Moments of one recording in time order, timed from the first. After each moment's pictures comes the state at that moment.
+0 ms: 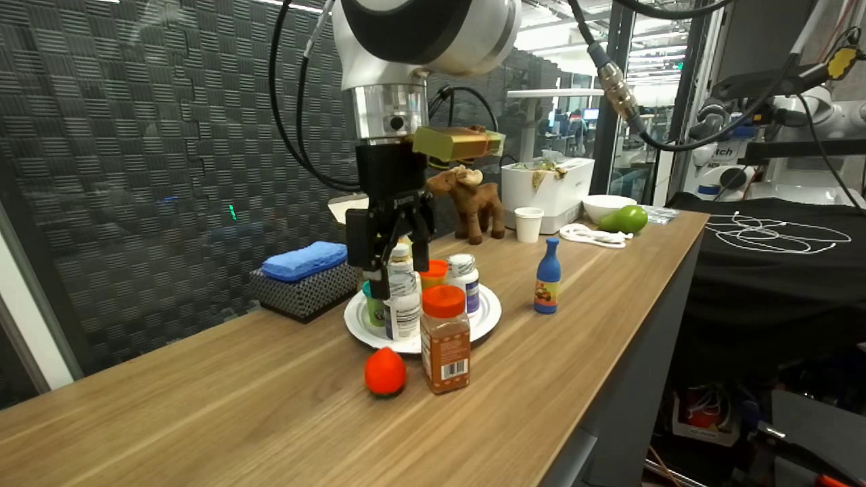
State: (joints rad) arm 0.16 0.32 0.13 -1.81 -0.01 2.07 0.01
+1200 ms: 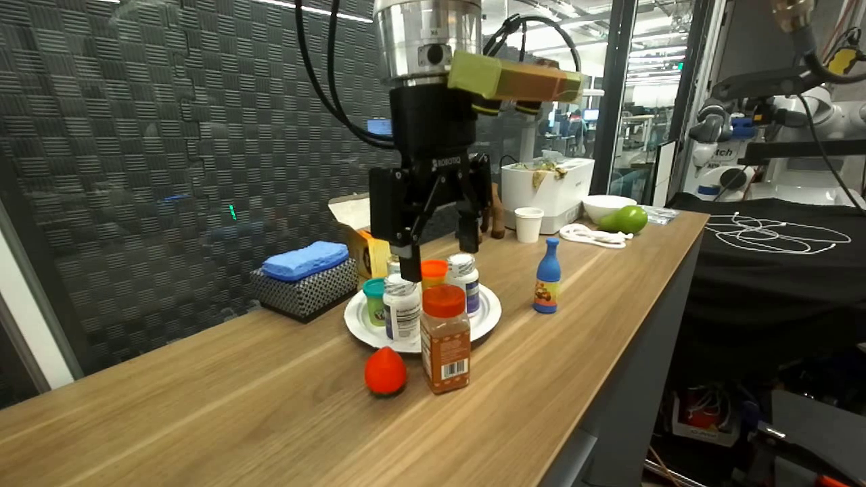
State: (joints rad) arm 0.19 0.06 0.15 -2.04 -0.01 2.06 0.30
